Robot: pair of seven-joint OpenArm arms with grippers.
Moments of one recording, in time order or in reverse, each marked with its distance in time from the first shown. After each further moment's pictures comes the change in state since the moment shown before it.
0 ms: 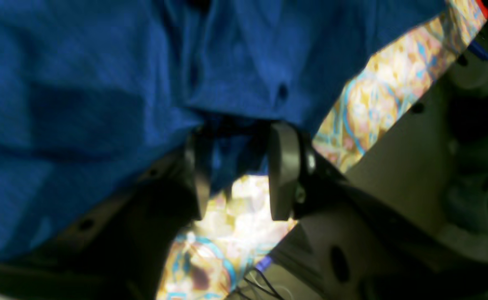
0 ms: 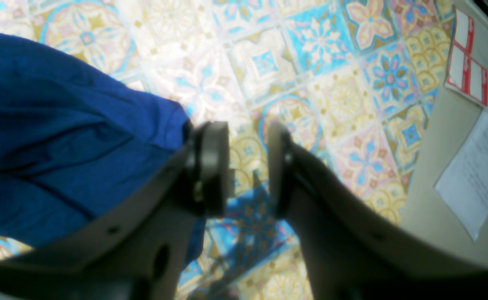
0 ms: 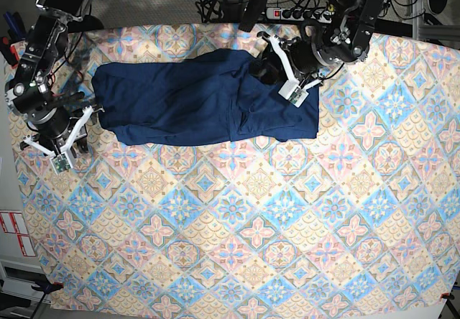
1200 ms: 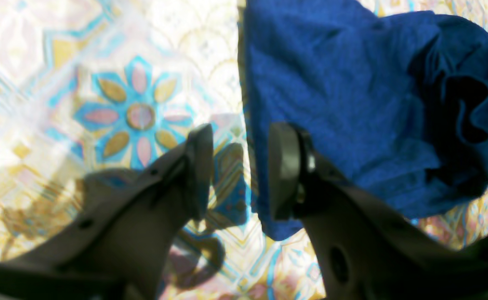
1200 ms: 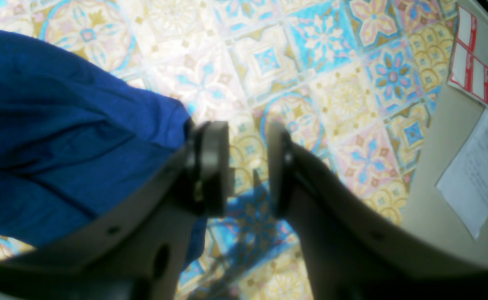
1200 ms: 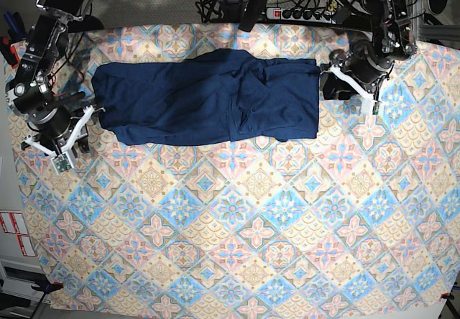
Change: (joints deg) left arm -0.1 8.9 -32.0 -8.3 -0.3 -0.4 5.1; right arm 0.1 0.0 -0.1 0.0 0.1 0.0 0.0
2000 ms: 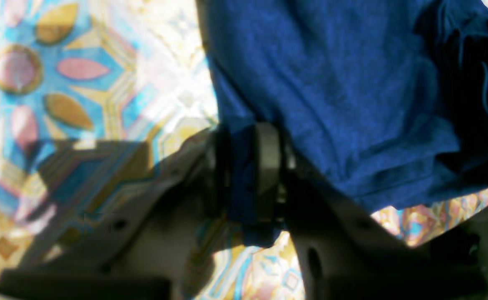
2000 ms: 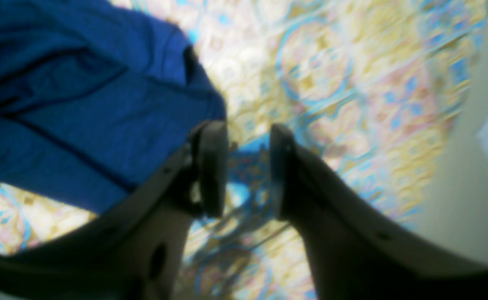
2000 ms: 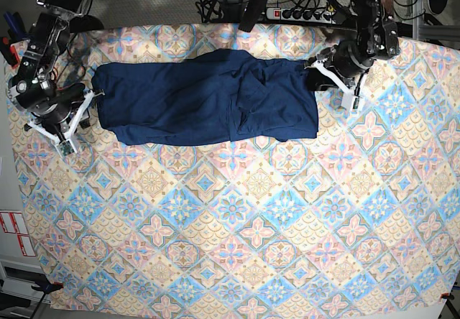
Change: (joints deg) left arm -2.0 0.1 4.9 -7.9 -1.2 -0.4 -0.4; right arm -1.6 0.0 -0.1 -4.9 0.1 -0.2 -10.3
